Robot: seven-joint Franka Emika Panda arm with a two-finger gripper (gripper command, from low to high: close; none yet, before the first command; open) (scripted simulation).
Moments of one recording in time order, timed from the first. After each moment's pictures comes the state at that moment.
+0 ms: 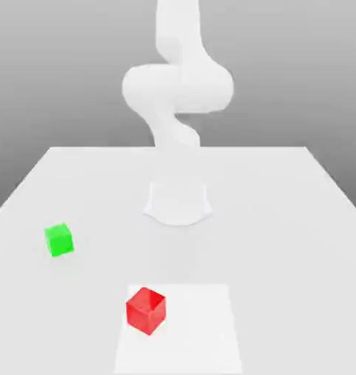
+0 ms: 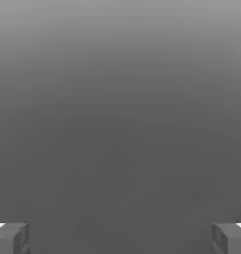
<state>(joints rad) -0.02 -0.71 0.00 -2.35 0.01 2.35 0.84</state>
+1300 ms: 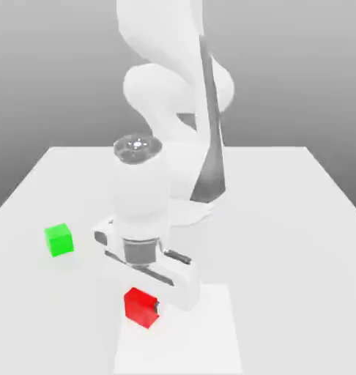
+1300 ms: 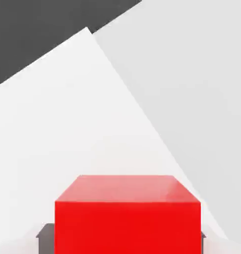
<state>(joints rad) -0.16 0.10 0.02 -2.72 -0.01 2.83 1.24</state>
